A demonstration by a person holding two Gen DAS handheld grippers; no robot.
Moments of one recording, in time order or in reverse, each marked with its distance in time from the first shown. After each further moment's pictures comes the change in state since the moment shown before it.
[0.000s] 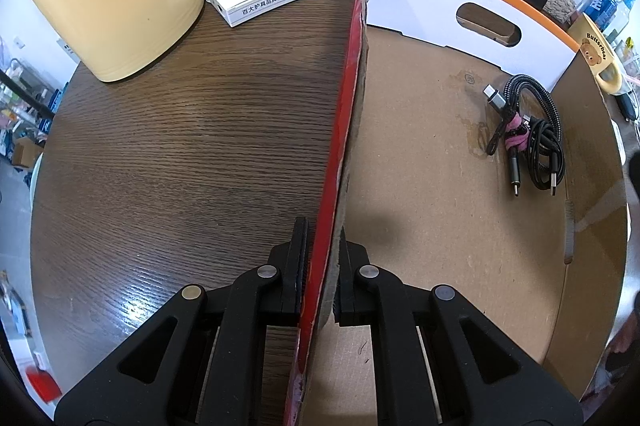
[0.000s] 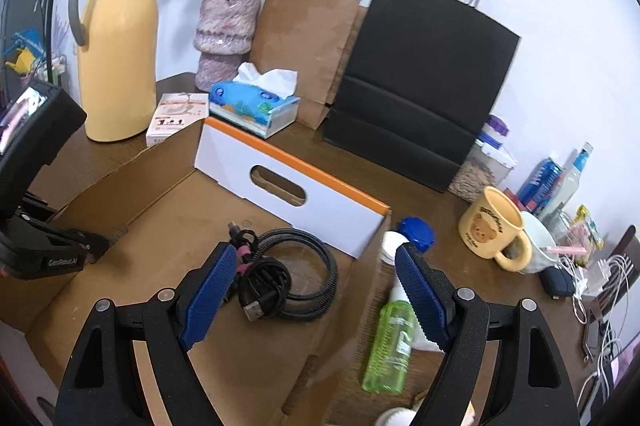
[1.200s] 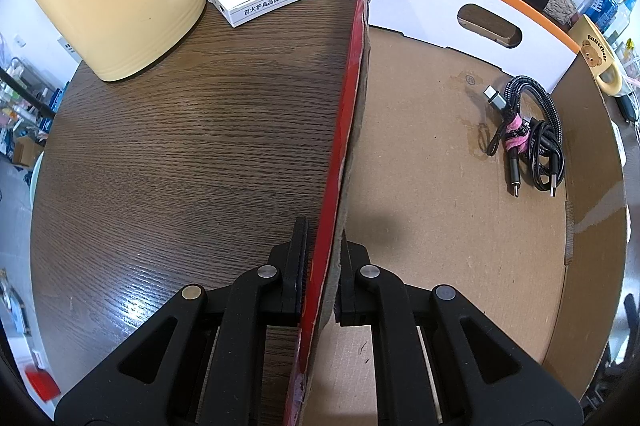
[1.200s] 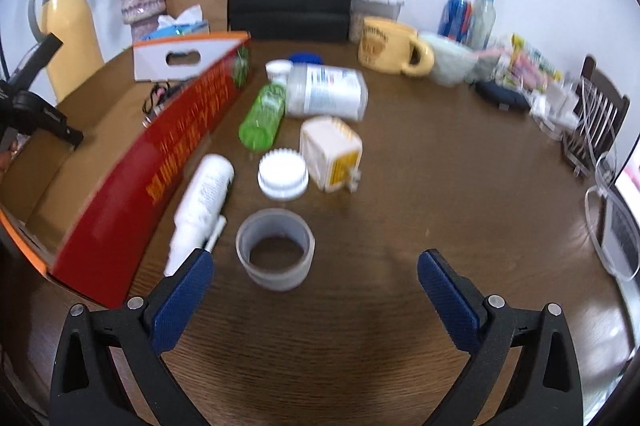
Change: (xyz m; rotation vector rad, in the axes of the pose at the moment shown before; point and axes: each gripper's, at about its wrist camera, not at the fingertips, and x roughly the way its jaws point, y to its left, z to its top) left arm 0.001 0.001 0.000 -0.001 -0.002 0.002; right arm -0.074 -0.091 -0.173 0.333 0.250 -0.012
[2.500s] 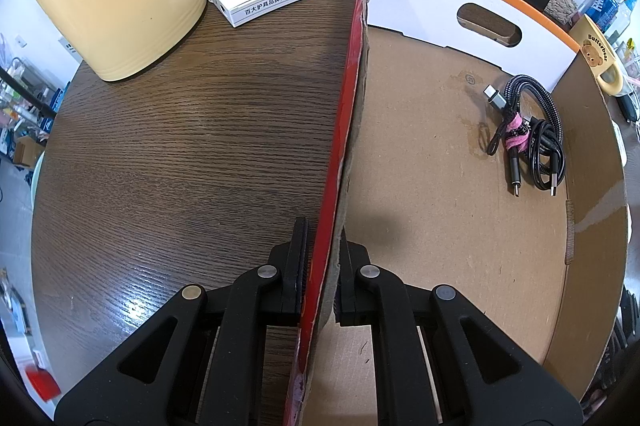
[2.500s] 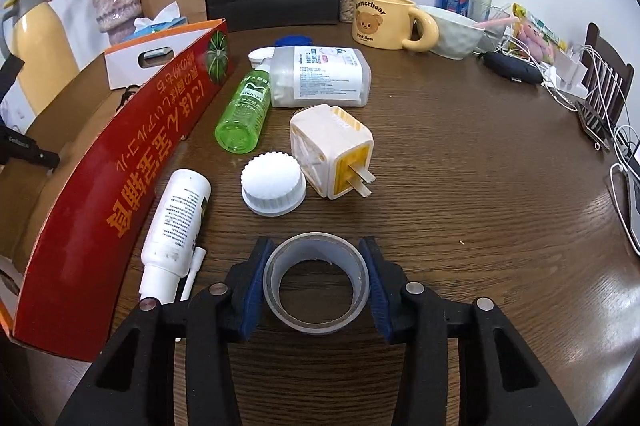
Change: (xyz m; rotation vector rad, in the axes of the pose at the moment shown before) left arm -0.001 0.000 0.000 0.002 0.000 0.001; right arm 0.036 -0.003 0.015 0.081 0.001 0.003
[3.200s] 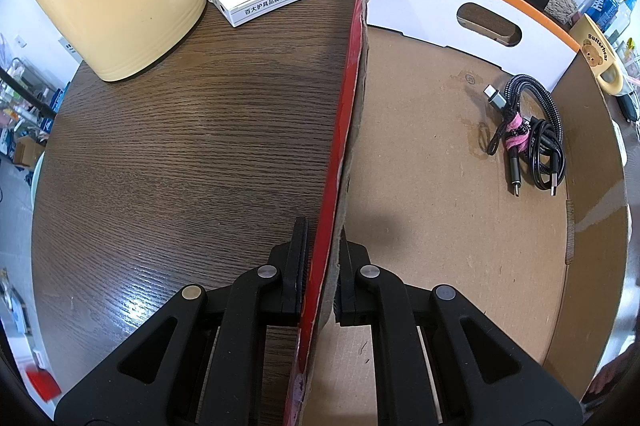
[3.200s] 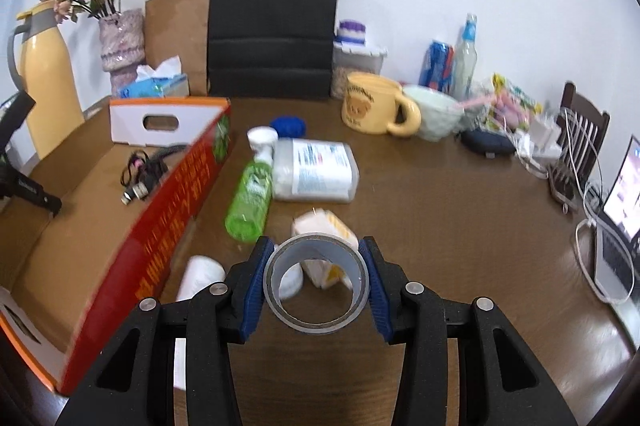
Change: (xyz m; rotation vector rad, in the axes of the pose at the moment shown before) left arm 0.000 0.000 0.000 0.000 0.000 0.000; right arm -0.040 0.023 0.038 -0.073 -0.226 -0.081
